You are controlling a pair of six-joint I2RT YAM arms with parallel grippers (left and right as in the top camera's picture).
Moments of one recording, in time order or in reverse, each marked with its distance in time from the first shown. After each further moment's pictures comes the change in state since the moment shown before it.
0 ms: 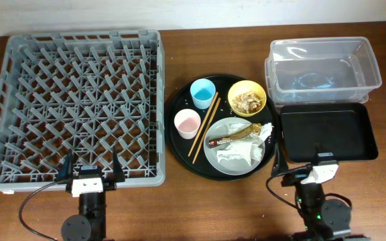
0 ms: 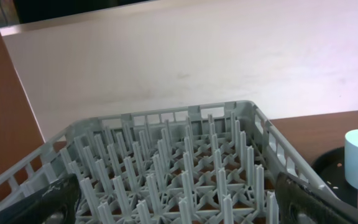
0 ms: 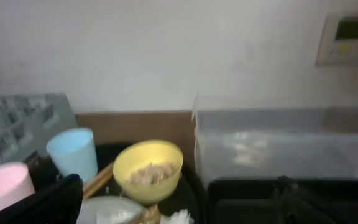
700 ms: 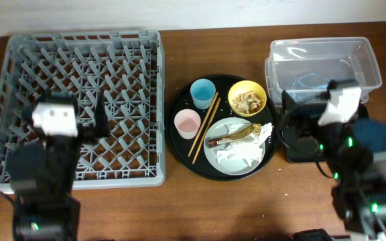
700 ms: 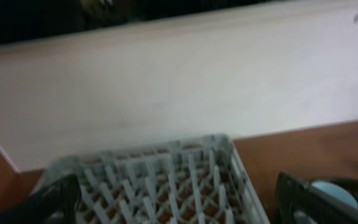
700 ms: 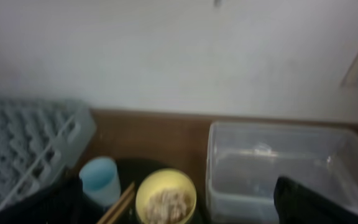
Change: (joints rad) left arm 0.000 0.779 0.895 -0.315 0.117 0.000; right arm 0.000 0.829 0.908 -0.372 -0.085 -0.027
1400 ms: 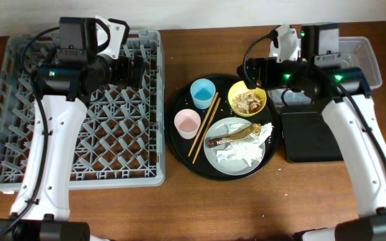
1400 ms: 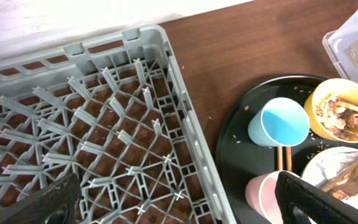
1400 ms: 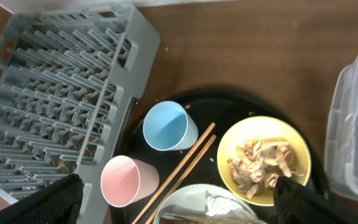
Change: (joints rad) left arm -0.159 0.857 0.822 -0.686 0.069 0.001; right arm 0.001 0.747 0.560 -0.373 -0.382 0.116
